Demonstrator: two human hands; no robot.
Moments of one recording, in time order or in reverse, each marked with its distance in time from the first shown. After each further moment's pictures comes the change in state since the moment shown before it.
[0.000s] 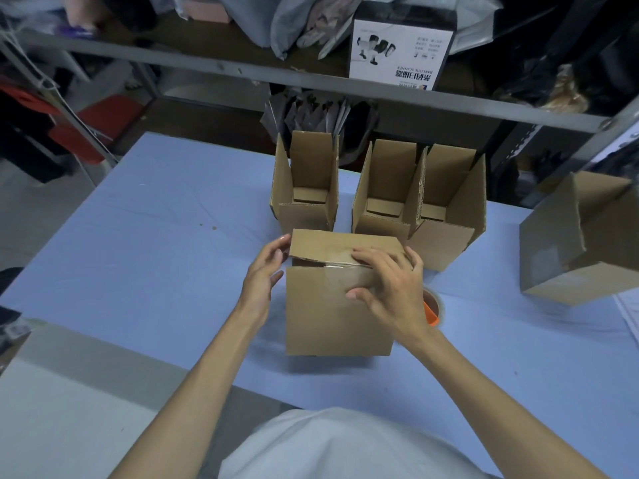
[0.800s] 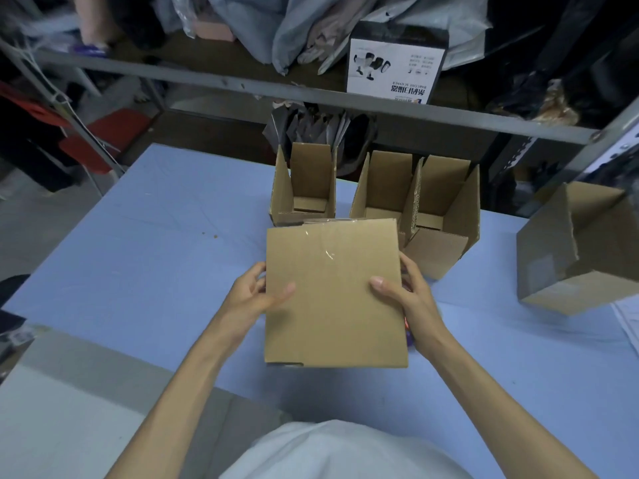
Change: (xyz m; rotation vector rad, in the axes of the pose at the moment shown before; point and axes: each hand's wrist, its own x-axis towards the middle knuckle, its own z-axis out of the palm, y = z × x) left_hand -0.049 0.035 -0.018 0.095 -0.221 -0.057; right_hand -0.009 -0.005 -0.037 1.086 -0.093 0.730
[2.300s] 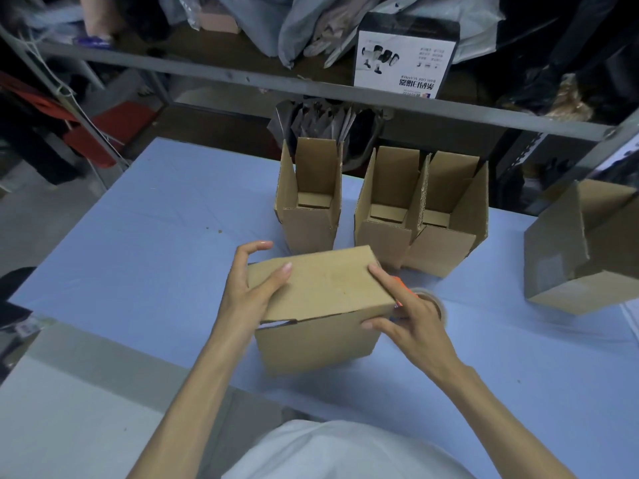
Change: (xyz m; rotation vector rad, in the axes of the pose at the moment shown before) left_hand -0.011 0.010 0.014 0.111 0.341 0.089; right_hand -0.021 0.014 -0.003 -0.758 -0.078 -0.474
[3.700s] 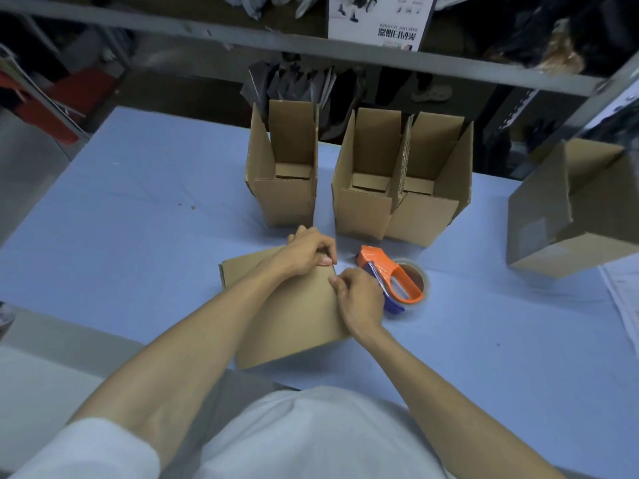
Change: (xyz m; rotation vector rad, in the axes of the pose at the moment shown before) left_hand 0.108 -0.061 0.103 0.882 -0.621 0.200; right_hand 0.018 0.029 0.079 -0.191 0.084 0.568
